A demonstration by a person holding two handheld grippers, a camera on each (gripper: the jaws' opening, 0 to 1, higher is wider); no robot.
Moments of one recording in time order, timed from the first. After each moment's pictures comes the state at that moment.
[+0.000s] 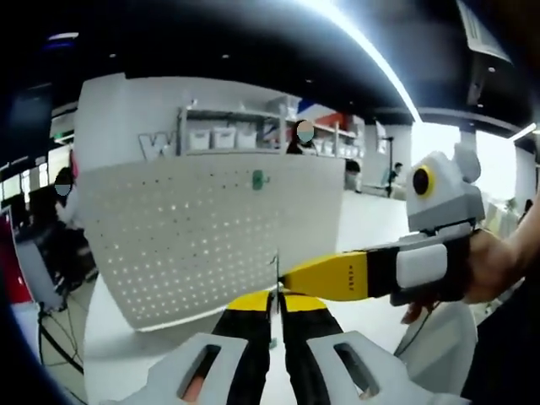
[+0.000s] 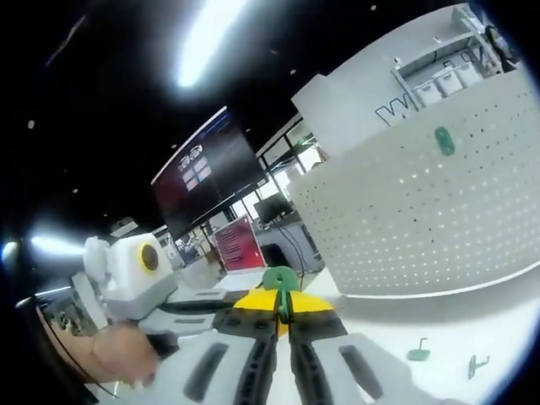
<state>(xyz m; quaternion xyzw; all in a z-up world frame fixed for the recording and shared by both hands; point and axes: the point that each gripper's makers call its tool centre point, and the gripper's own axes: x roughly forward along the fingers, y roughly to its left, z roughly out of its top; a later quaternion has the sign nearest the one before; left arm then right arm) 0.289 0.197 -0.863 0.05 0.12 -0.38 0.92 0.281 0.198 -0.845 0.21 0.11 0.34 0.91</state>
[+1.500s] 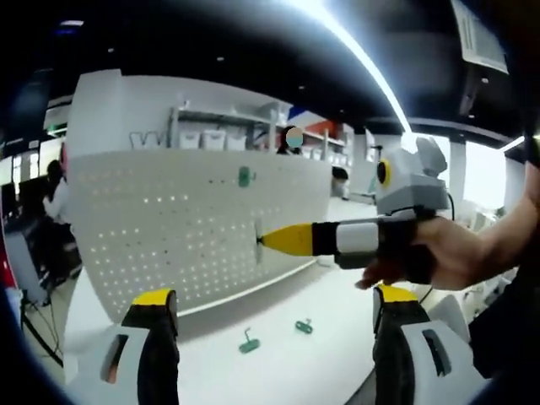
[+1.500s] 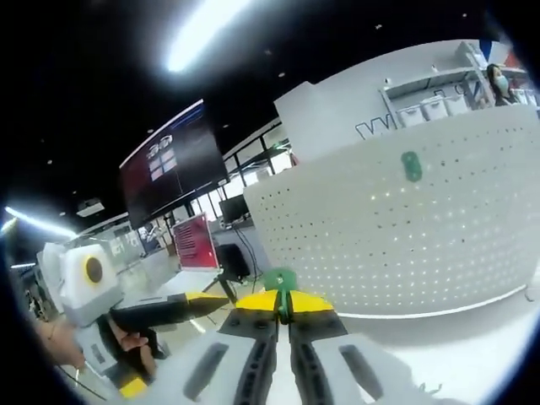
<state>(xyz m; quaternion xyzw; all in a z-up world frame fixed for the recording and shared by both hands) 0.280 0.188 -0.878 0.01 0.12 -0.41 0.90 0.328 0.150 -0.857 0.15 0.09 0.25 0.95</state>
